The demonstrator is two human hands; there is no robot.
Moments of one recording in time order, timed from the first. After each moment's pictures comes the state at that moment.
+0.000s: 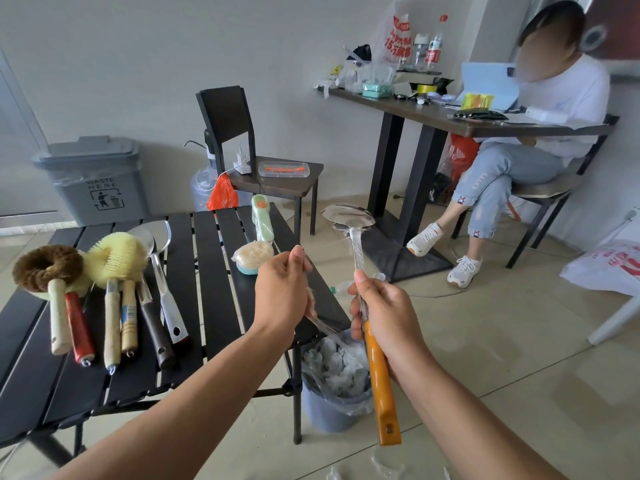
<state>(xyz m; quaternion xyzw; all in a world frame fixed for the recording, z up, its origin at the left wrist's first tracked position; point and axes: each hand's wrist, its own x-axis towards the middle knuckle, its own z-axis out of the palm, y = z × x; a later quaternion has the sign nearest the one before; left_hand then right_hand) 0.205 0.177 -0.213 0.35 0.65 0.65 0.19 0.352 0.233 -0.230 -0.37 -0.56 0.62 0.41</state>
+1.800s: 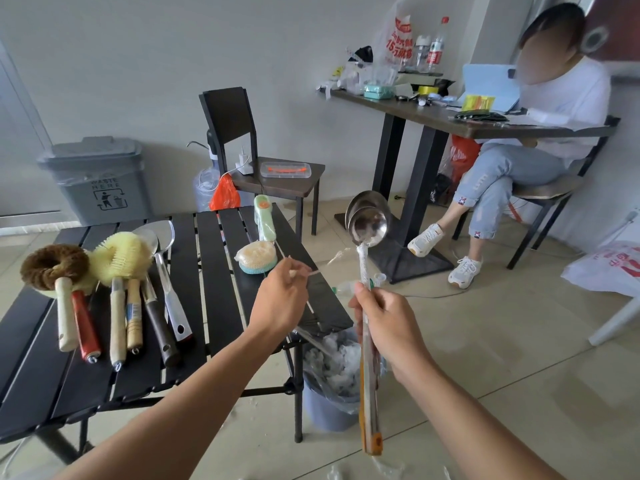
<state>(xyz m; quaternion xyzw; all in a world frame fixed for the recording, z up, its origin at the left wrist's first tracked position) 0.182 0.178 -0.235 0.42 0.71 0.53 0.20 0.361 0.236 -0.237 -0.44 -0.66 0.49 0.35</state>
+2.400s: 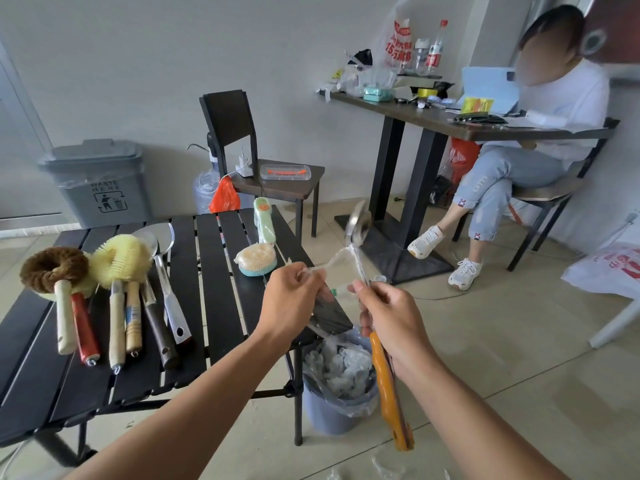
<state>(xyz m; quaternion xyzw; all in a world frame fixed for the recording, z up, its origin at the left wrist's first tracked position) 0.198 0.178 -0.226 0.40 0.66 0.58 0.25 0.358 0.248 -0.244 -0.38 -0.60 0.57 0.40</state>
